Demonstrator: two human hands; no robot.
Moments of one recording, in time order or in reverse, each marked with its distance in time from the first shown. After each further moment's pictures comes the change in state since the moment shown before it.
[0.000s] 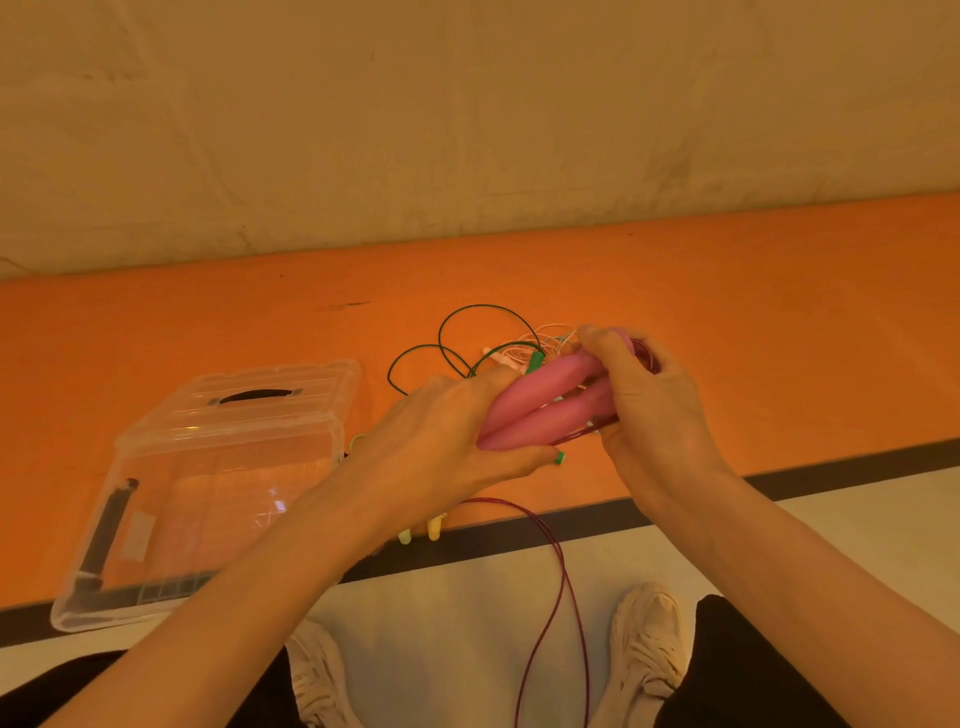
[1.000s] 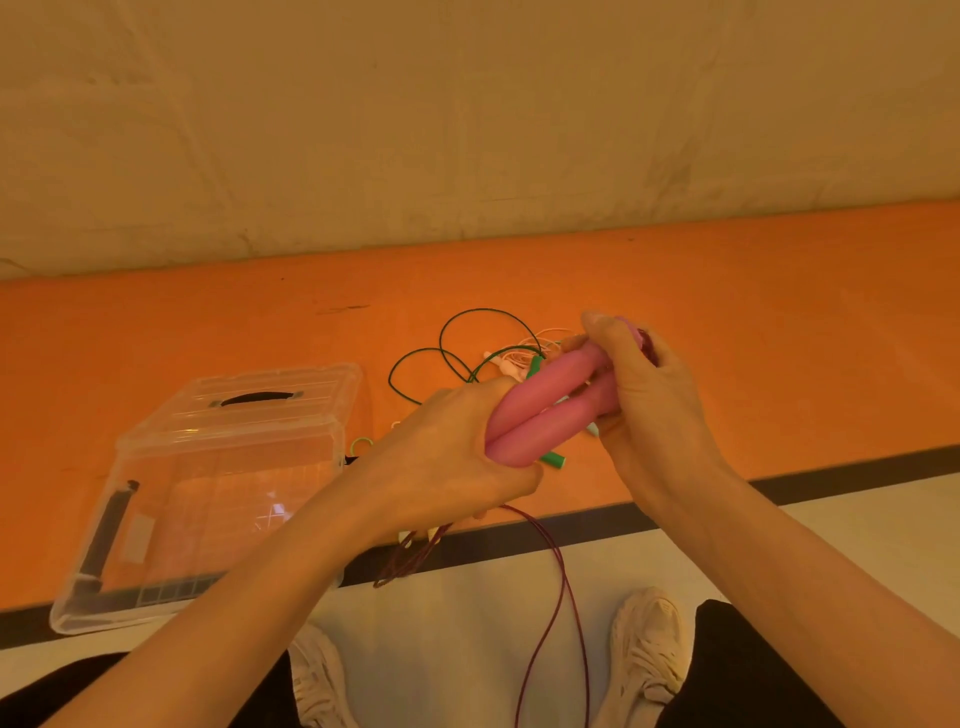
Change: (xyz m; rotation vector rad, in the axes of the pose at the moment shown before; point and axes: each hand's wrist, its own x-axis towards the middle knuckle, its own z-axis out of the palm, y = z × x) left_hand -0.003 0.012 -0.002 -0.238 -0.087 -0.163; right_hand 0.002 -0.005 0.005 0.042 -0.066 0.050
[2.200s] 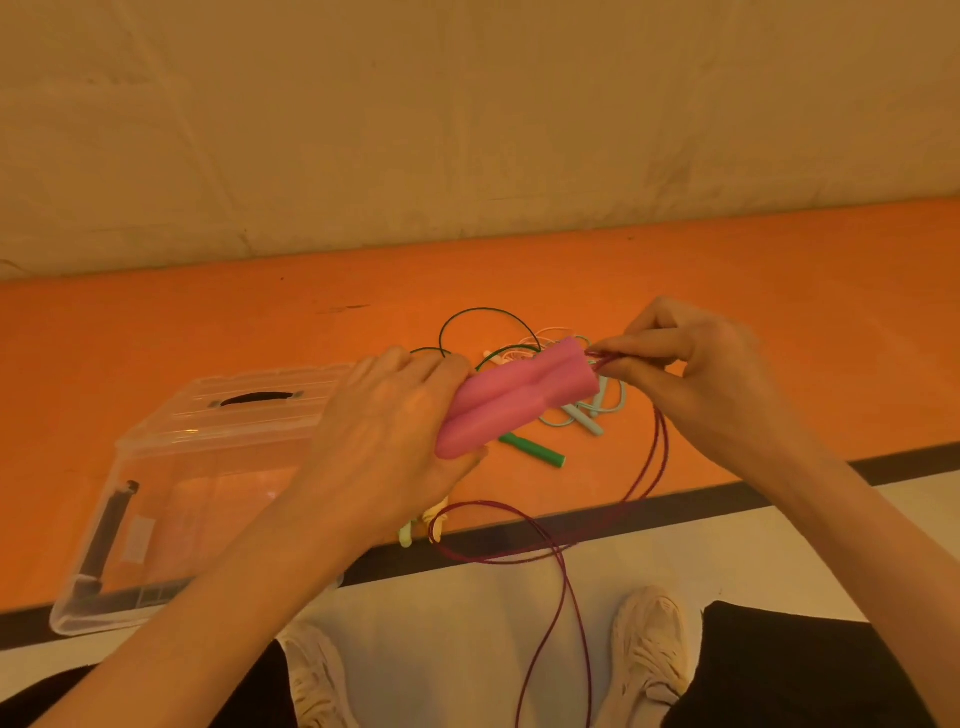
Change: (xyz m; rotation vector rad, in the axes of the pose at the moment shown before) left_hand -0.010 -0.026 -0.017 0.735 0.340 0.213; right_hand 0.023 -0.029 -0.053 -1.213 -0.306 -0.720
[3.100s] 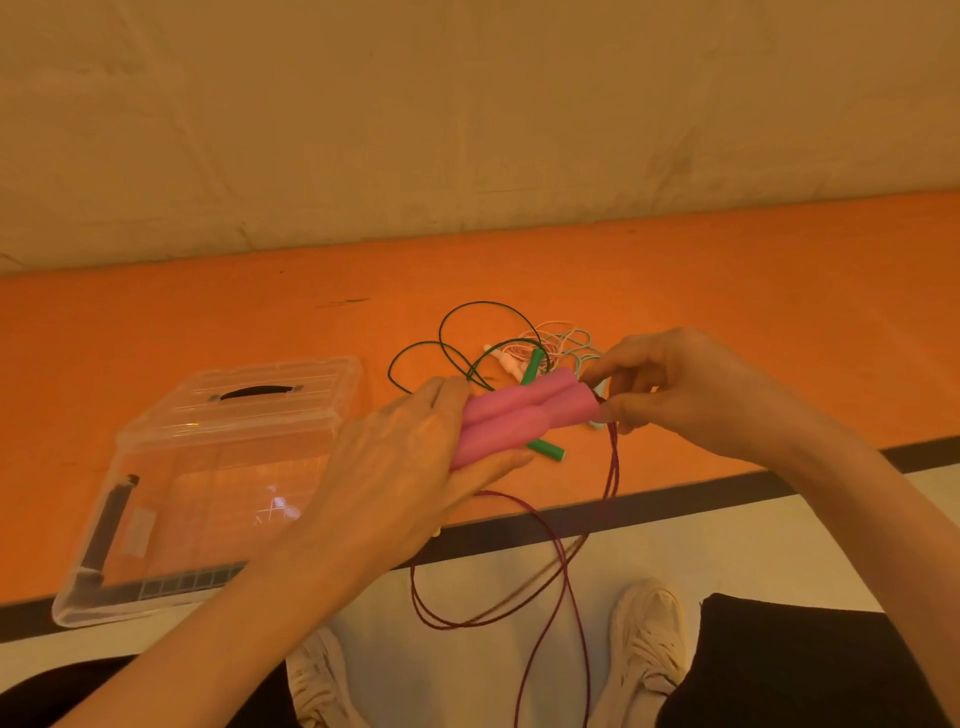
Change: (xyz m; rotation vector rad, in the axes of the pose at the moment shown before) left_hand -0.015 0.017 0.008 -0.087 0.043 -0.080; right_hand 0.004 -0.012 -0.009 0.203 -0.431 0.313
